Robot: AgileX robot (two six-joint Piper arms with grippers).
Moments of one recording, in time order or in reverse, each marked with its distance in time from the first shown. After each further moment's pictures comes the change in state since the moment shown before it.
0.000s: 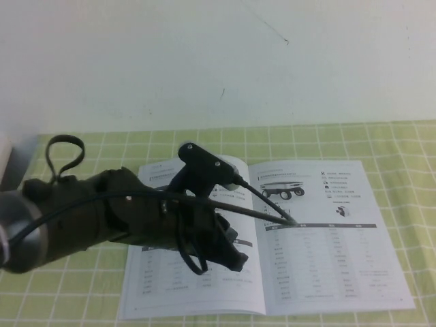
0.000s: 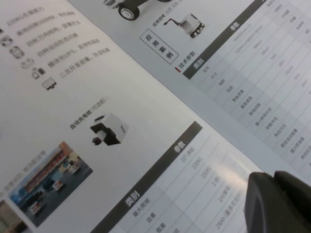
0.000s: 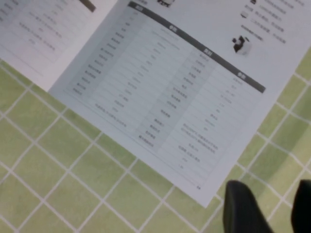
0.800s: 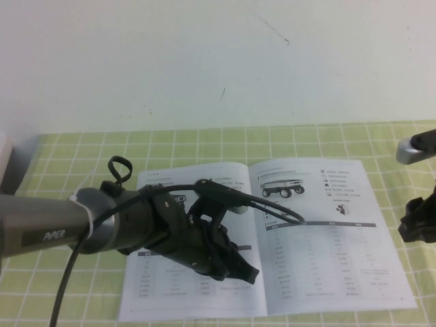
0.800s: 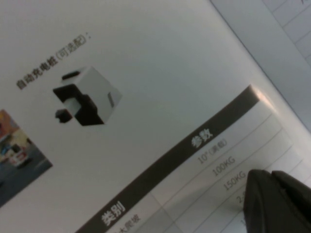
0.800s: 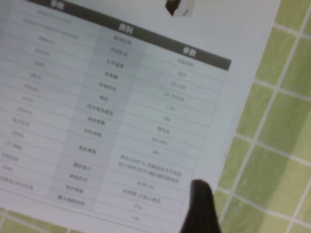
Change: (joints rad) right arm 0.089 0.438 -0.092 -0.224 -0.209 0.420; left arm -0.006 0.302 -0.085 -0.145 0.026 0.002
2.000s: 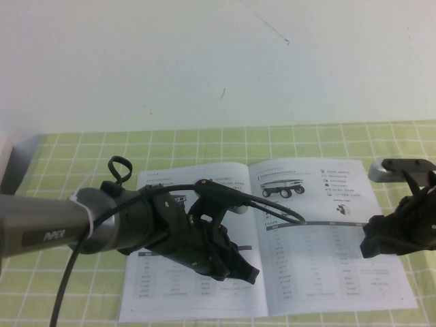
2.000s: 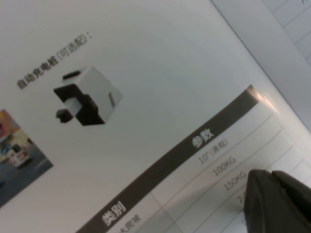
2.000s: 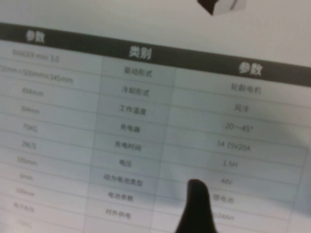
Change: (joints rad) right arm 0.000 0.264 -0.003 0.285 -0.126 -0.062; left arm 0.000 0.000 0.000 -0.004 0.000 0.000
